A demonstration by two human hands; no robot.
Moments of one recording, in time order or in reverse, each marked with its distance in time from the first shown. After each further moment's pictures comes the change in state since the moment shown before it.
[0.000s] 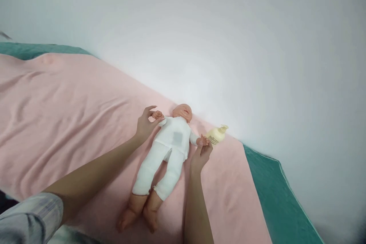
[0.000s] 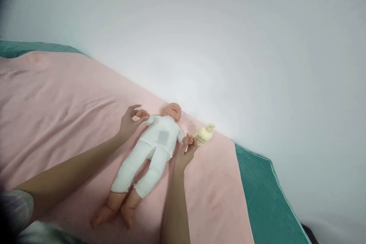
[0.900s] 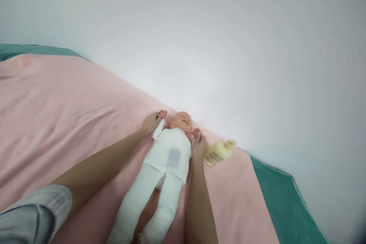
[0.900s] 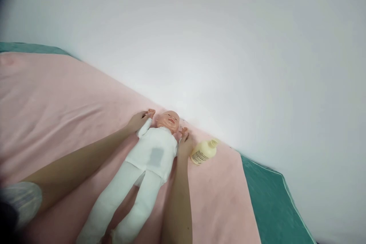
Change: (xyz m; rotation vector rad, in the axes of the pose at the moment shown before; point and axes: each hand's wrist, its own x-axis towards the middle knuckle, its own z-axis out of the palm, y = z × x) left_hand 0.094 -0.060 0.068 0.365 -0.321 -0.087; right_hand 0.103 0.053 0.057 -0.381 -0.226 0.143
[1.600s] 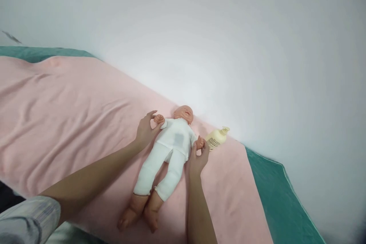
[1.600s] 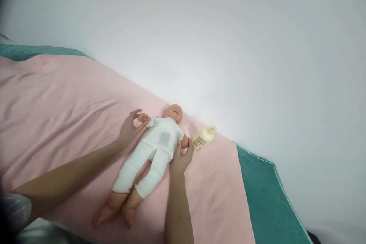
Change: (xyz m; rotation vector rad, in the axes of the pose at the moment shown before) left_hand -0.132 0.022 -0.050 -0.120 0.296 0.114; right_hand -0.128 -0.011 -0.043 0.158 0.185 -0.215
